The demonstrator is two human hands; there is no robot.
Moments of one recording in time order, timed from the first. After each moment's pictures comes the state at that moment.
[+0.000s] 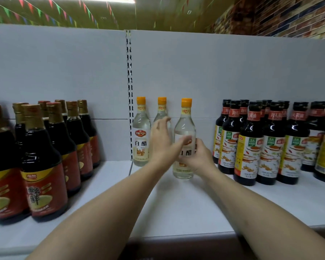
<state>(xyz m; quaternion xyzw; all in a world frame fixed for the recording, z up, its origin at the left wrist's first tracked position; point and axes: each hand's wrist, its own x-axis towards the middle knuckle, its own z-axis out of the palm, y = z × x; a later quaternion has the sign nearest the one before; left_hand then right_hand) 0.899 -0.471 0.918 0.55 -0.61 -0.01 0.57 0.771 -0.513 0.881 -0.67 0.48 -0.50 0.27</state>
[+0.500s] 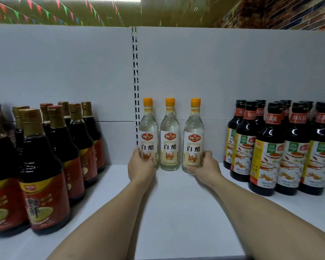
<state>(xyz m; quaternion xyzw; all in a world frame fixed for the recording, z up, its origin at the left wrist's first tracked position) 0.982 -0.504 0.852 0.67 -0.41 -0.17 0.60 0.774 -0.553 0.852 -0.66 0.56 -0.41 0.27</state>
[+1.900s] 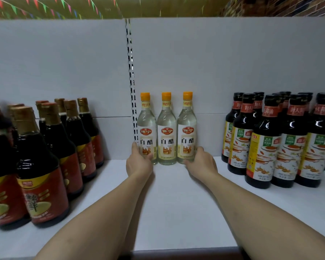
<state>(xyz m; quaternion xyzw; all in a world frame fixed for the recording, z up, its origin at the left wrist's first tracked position) 0.984 -0.512 0.850 0.74 -0.42 -0.12 0.50 0.788 -0.541 0.861 -0.69 0.63 -0.32 0.16</state>
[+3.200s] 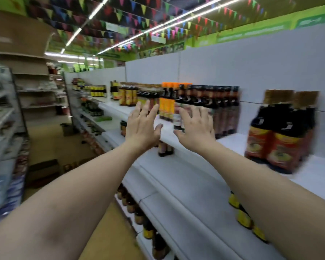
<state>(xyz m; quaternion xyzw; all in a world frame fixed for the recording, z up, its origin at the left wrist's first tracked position) 1.261 0.064 0.911 0.89 -0.27 0.32 0.17 1.169 -0.094 0.924 -0.94 0.11 -0.31 0.00</state>
